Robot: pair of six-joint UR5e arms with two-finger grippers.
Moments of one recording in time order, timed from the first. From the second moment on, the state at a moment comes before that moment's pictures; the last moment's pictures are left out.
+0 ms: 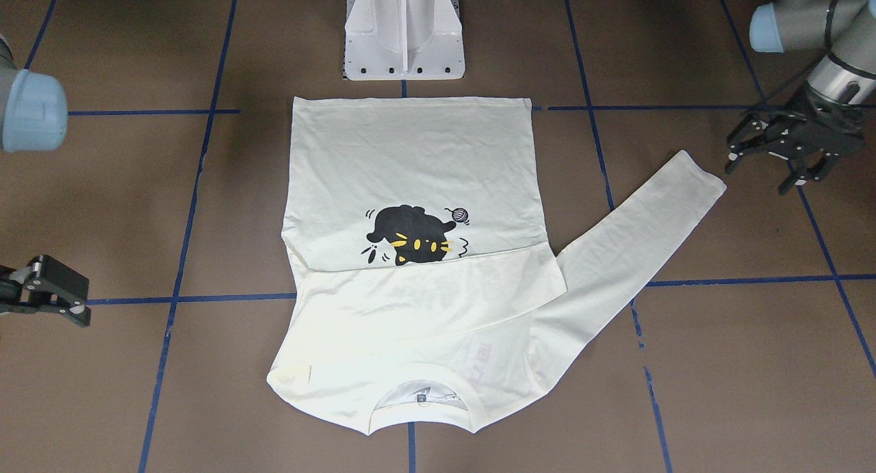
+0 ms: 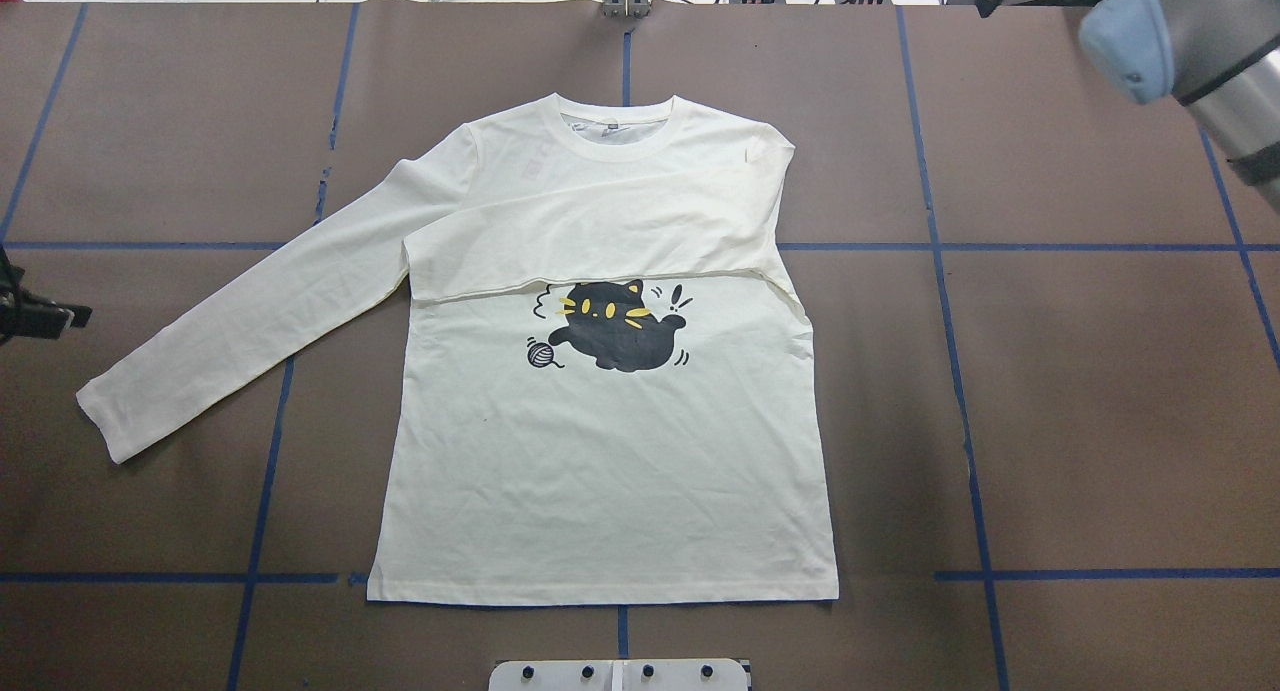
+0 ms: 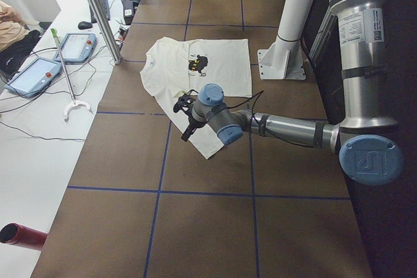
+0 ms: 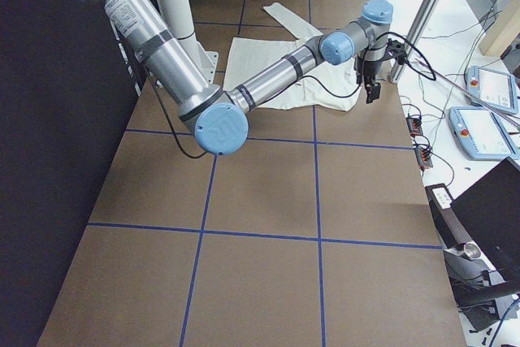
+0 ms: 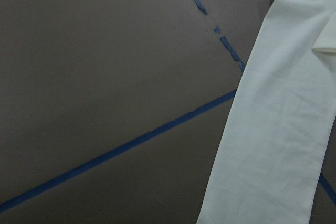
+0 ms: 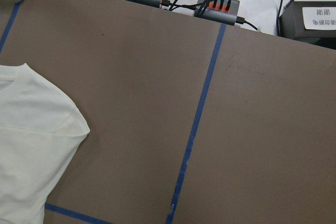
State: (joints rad) left arm -0.97 -1.38 -1.80 -2.39 -2.05 -0.43; right arm 1.23 -0.97 1.56 -1.58 2.25 0.37
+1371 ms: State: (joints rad) left arm -0.60 -1.26 -1.80 -2.46 -1.84 -0.45; right arm 1.25 -1.11 1.70 -1.59 2.26 0.36
